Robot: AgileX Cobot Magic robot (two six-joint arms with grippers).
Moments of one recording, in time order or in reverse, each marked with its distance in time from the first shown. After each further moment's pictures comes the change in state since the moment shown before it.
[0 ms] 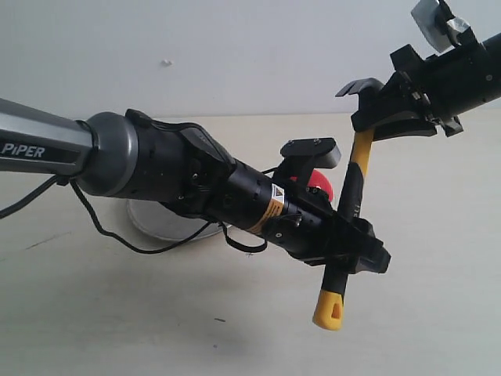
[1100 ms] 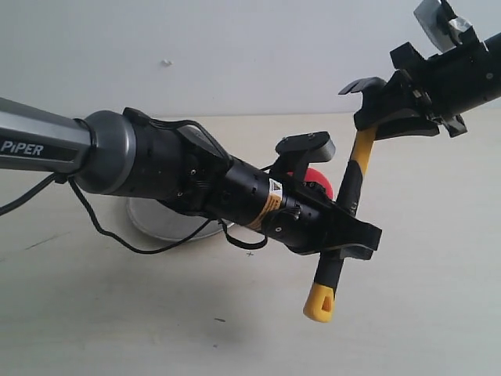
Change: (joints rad) left arm 0.009 0.000 -0.002 -0.061 0.006 0.008; right arm 0.000 -0.002 0.000 -0.016 -0.020 0.056
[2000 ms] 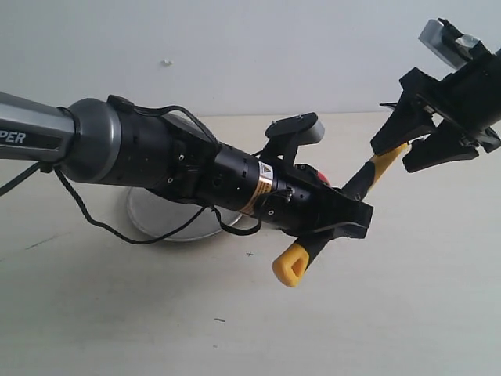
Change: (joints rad) left arm 0.030 -0.024 0.000 -0.053 0.000 0.043; right arm 0.000 -0.040 0.000 -0.259 0.035 0.176
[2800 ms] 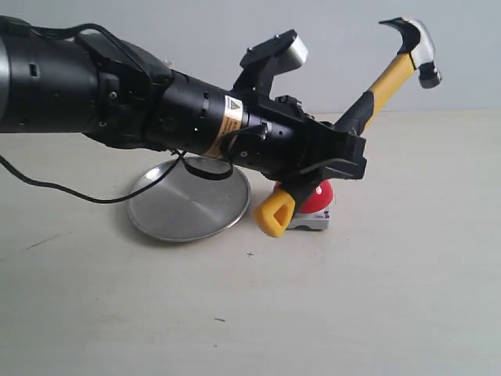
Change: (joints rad) left arm 0.020 -0.238 0.032 0.137 -0.010 -0.118; right arm 0.000 -1.227 0.475 -0.326 -0.493 0.203
